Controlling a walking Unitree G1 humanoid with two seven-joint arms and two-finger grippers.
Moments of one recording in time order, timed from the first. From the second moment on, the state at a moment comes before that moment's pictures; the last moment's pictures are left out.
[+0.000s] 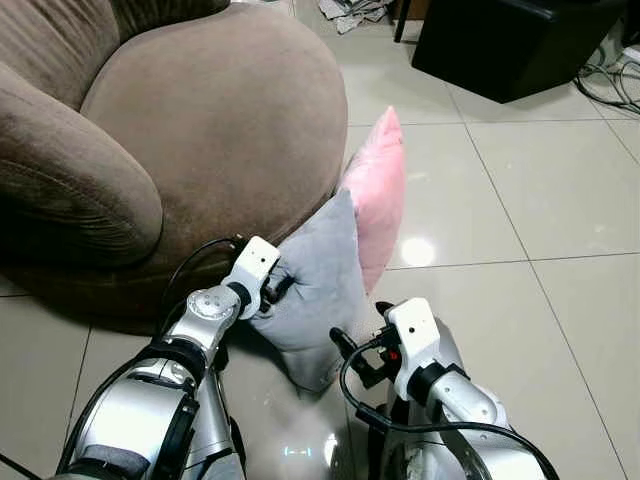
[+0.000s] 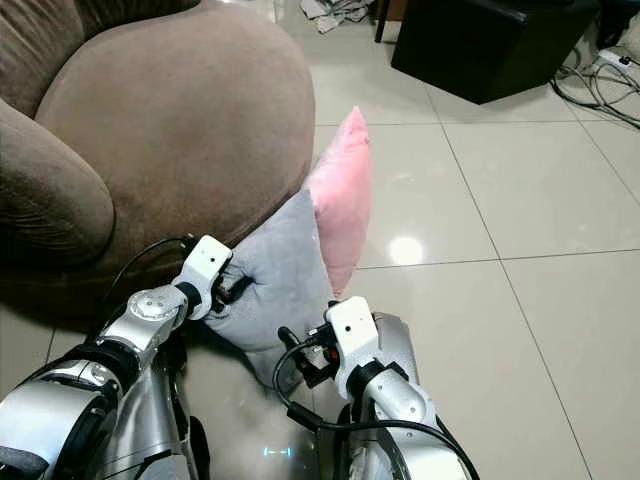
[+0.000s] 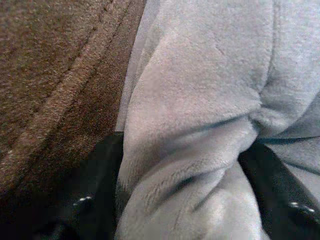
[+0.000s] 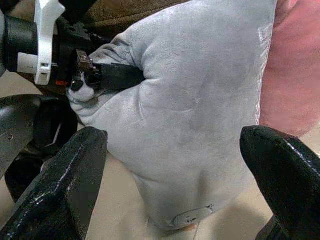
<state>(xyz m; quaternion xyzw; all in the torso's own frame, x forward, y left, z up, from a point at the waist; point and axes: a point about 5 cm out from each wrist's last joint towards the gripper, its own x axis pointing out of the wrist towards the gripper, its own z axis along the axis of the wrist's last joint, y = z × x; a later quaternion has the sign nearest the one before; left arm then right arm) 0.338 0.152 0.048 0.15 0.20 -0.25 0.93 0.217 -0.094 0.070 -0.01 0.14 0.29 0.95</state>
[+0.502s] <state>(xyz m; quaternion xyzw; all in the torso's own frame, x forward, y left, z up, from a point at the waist) 0.337 0.148 0.047 0.13 0.21 -0.26 0.93 0.216 -0.095 0.069 -0.01 0.14 0.29 0.95</state>
